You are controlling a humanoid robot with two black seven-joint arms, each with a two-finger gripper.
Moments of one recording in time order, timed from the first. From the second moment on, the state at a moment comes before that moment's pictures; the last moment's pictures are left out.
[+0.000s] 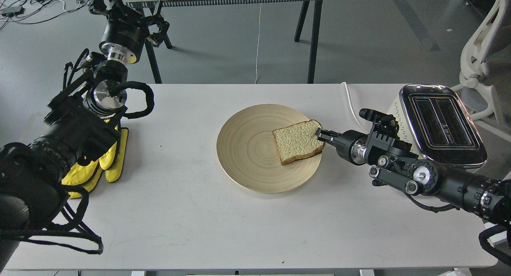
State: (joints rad) left arm -1.03 0.13 -0.66 -0.32 -0.26 -0.49 -0.39; right arm 0.91 -0.26 -0.03 0.76 -1.02 -0.07 0.06
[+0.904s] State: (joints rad) left arm -1.03 0.13 -0.66 -0.32 -0.26 -0.49 -0.39; right arm 1.28 -1.04 -0.03 1.34 -1.05 0.01 -0.02
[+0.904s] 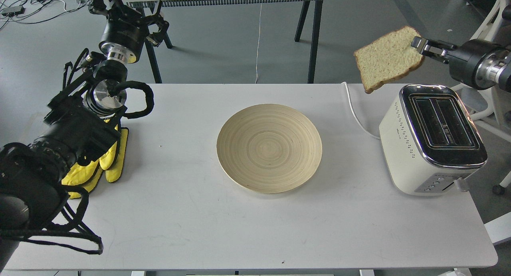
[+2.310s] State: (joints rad) left arm -1.03 0.13 -0.66 -0.32 -0.26 -0.49 -0.39; right arm 1.16 -1.31 -0.03 1.47 -1.20 0.10 -0.02
